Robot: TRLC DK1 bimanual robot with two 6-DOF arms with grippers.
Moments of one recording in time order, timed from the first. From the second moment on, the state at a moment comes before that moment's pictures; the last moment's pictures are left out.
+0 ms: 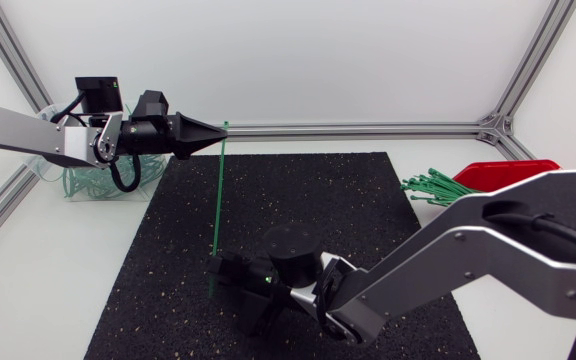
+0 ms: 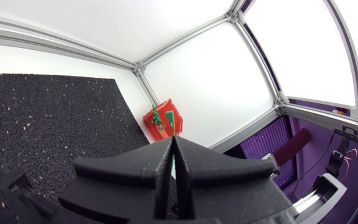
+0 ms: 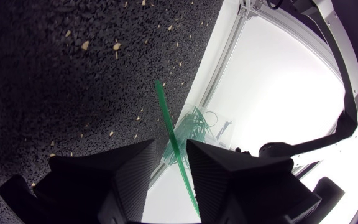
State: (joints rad) left arm -0.03 2.01 1.23 0.41 1.41 -0.65; right arm 0.95 2.06 0.72 0.97 -0.10 -2.10
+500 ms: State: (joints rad) left arm -0.03 2.01 1.23 0.41 1.42 -0.65; right arm 0.96 2.05 0.71 0.97 -0.11 -2.10
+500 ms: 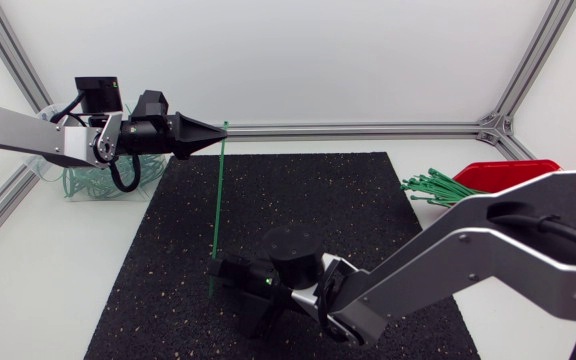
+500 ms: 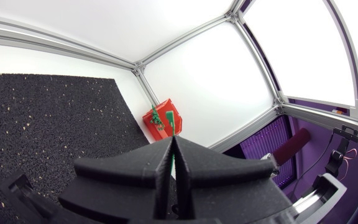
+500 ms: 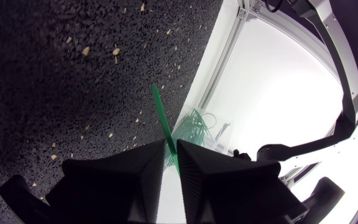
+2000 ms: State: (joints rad) left arm -0.04 1.98 1.18 0.41 1.42 -0.65; right arm 0.98 1.93 0.88 0.47 0.08 -1.56
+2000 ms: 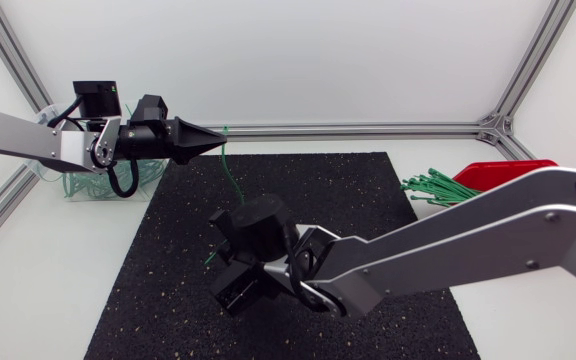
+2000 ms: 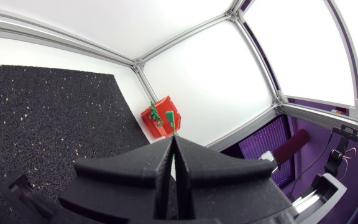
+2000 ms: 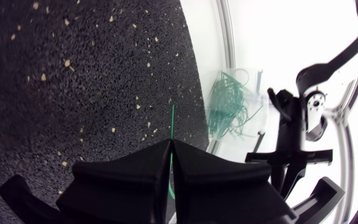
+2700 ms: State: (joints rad) left arm -0.11 1.83 0.98 0.50 1.42 -0.58; right arm 0.78 1.95 1.54 -0.83 -0.54 -0.29
